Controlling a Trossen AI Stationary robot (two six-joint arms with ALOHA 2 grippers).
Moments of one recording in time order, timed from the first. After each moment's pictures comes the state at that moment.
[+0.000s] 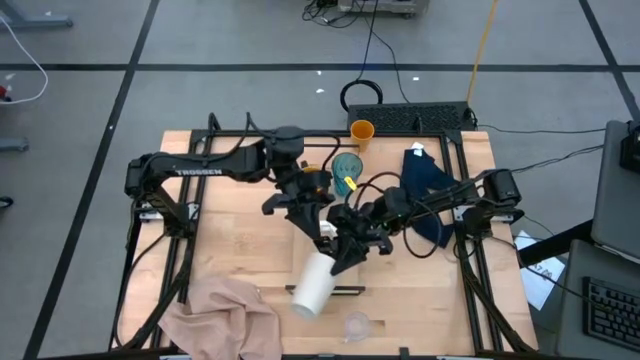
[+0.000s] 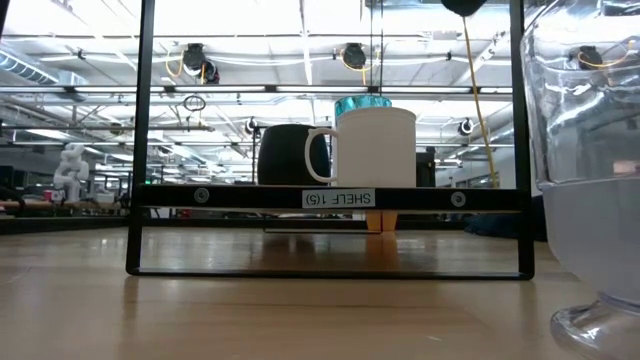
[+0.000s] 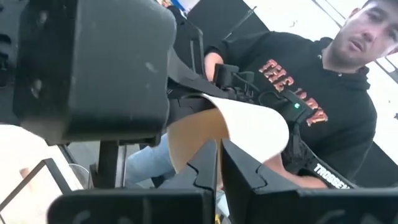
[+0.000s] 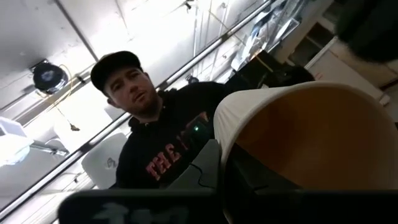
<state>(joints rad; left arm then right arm) 0.12 1.65 1.52 0.03 1.28 -0.67 0.15 1.77 1.14 1.29 -0.77 1.35</state>
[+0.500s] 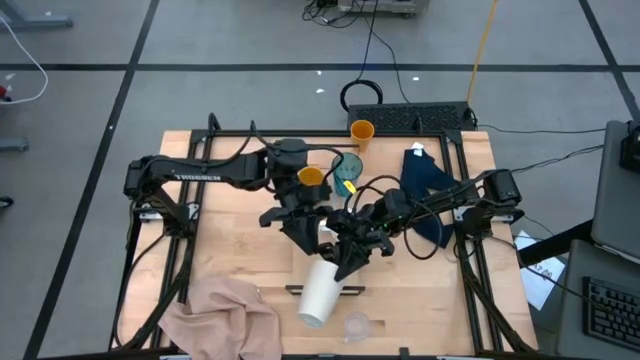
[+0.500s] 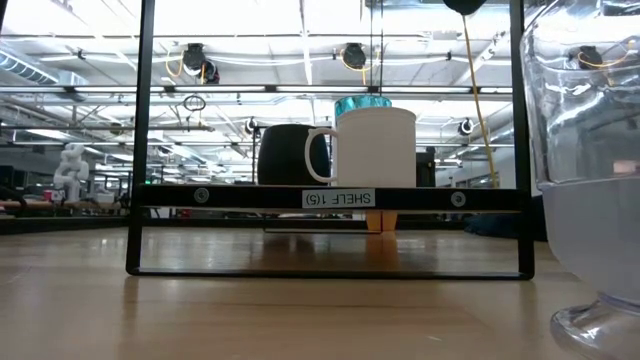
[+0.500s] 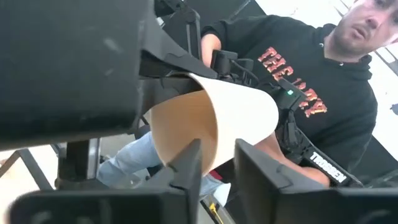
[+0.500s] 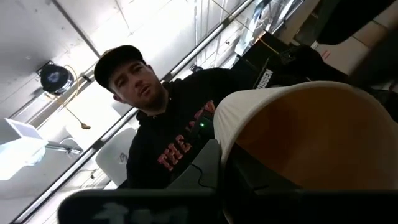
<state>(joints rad) 0.05 1.65 1.52 -0.04 1.26 -0.63 0.16 1.77 1.14 1.28 -0.82 1.43</state>
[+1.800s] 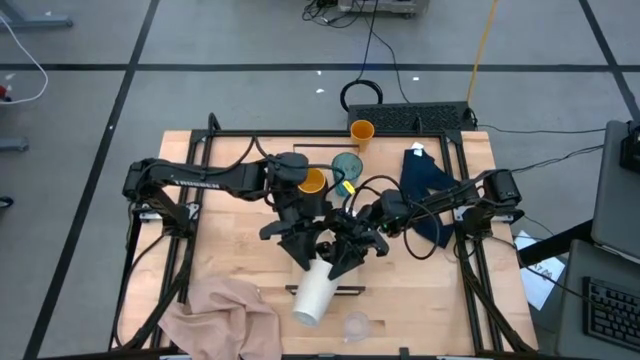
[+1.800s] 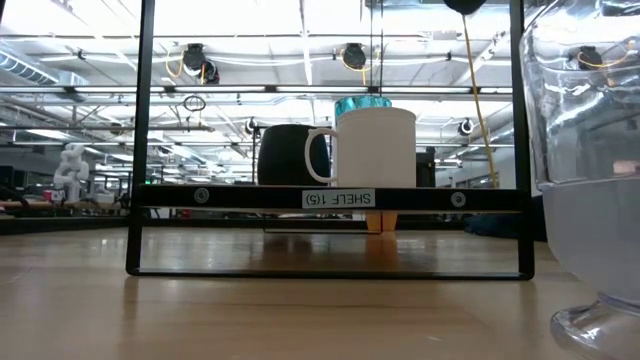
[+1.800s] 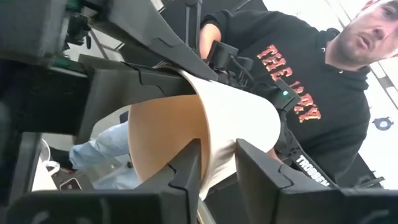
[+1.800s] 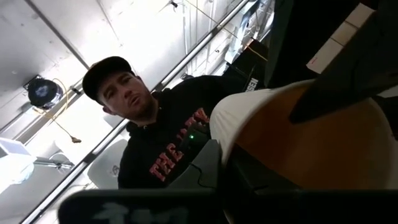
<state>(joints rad) -0.03 1.65 1.52 -0.06 1.22 -0.75 0.16 1.77 1.14 1.22 -0.77 1.41</state>
